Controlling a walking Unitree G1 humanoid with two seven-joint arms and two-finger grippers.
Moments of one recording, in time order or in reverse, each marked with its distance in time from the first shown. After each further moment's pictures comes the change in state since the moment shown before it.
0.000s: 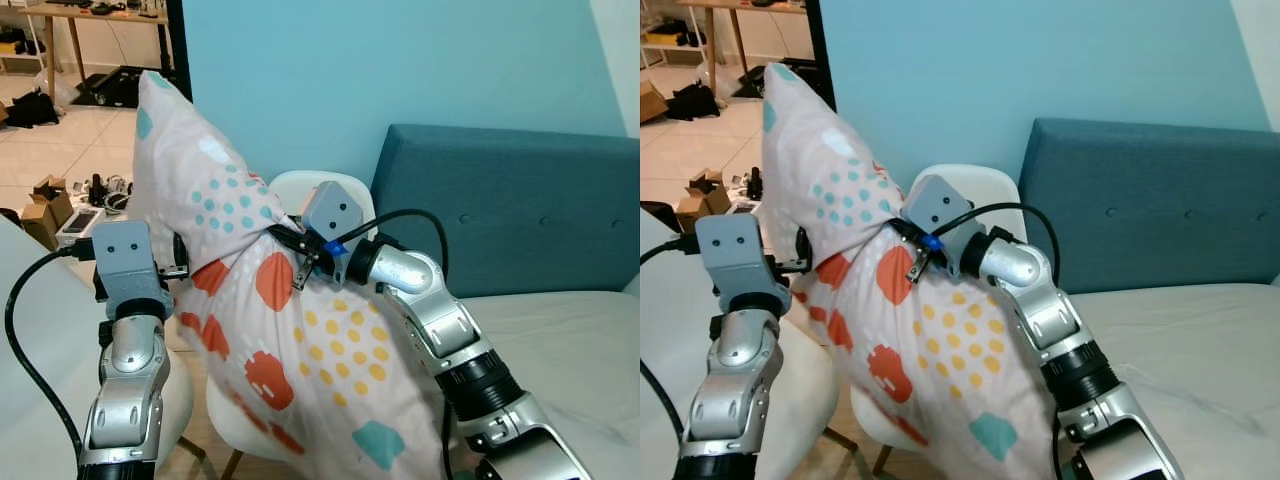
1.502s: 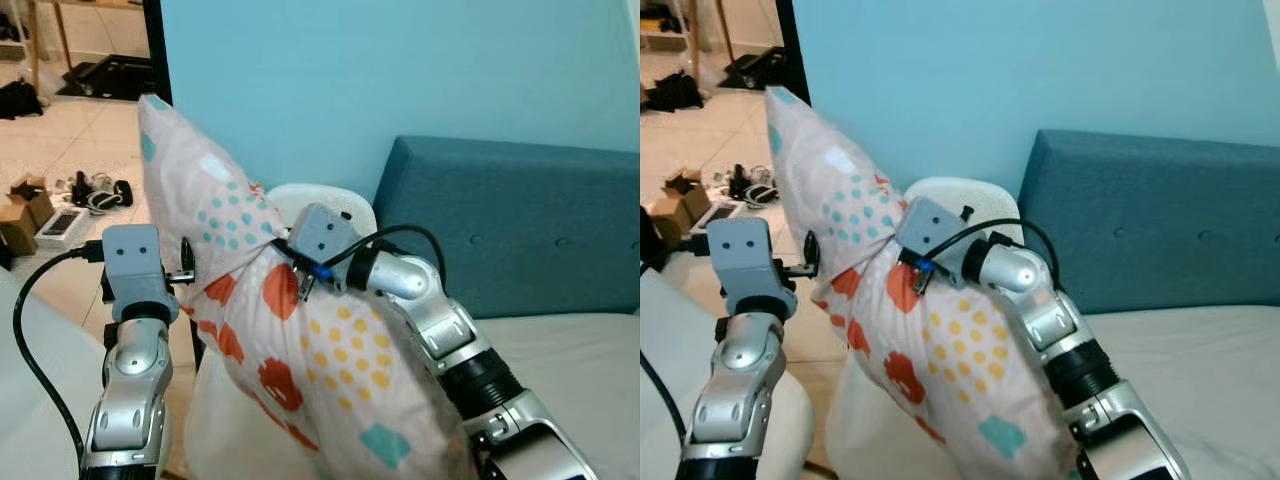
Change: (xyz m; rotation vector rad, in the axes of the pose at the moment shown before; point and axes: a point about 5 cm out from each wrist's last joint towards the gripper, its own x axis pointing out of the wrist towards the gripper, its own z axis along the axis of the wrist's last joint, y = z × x) left arm -0.004 -0.008 -0.006 -0.005 0.024 -0.050; right arm -0.006 0.000 -0.025 -0.181 0.151 0.047
